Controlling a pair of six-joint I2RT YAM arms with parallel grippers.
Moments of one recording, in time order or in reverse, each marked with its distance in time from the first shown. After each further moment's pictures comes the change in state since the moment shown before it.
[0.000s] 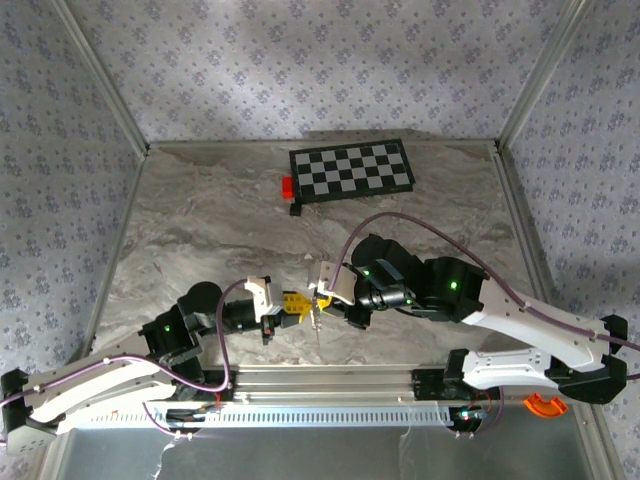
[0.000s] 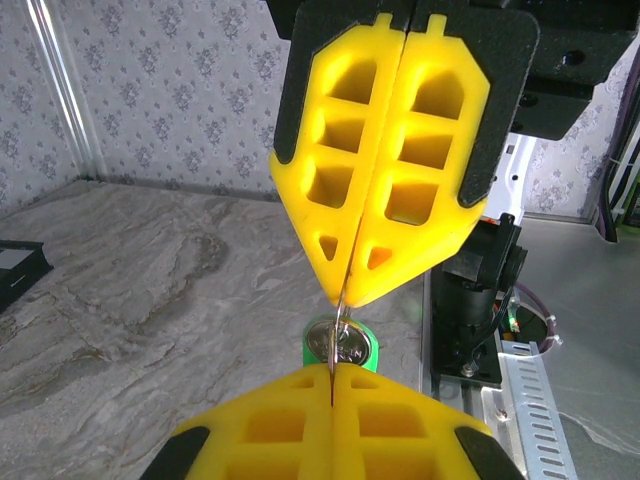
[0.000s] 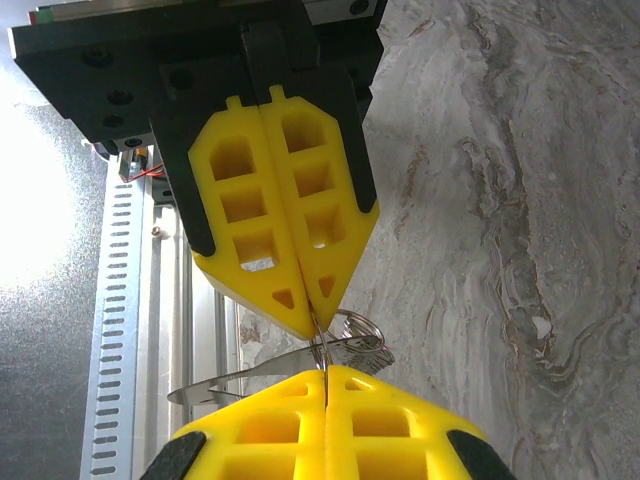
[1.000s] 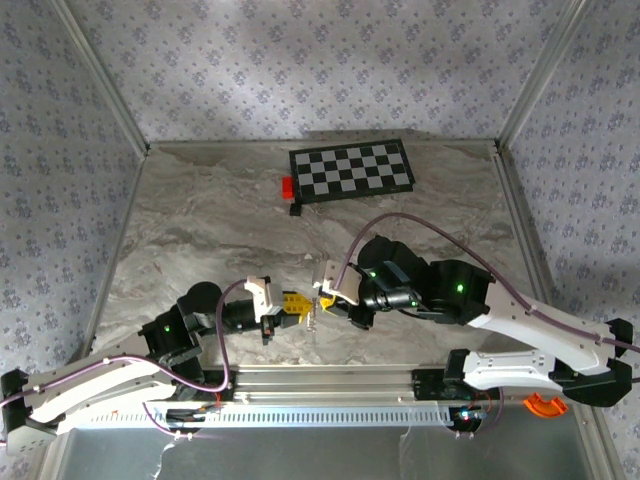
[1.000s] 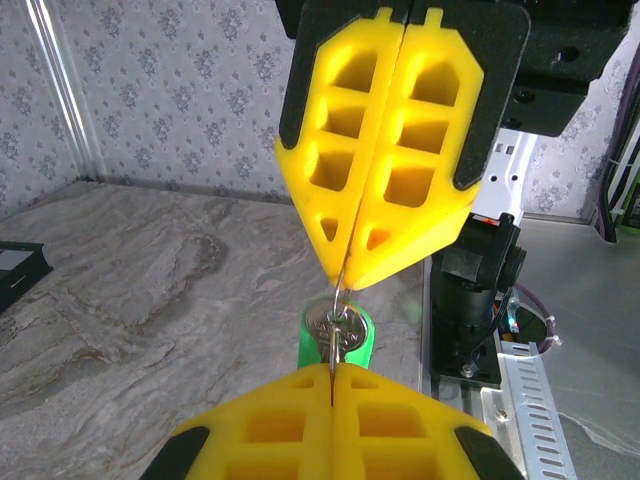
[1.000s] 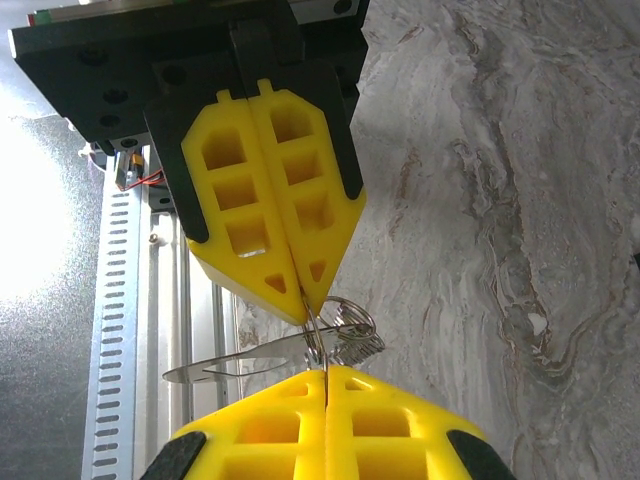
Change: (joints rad) left arm 0.000 -0.002 0.000 0.000 0.000 0.000; right arm -0.002 -0.035 -0.031 0.019 0.008 0.022
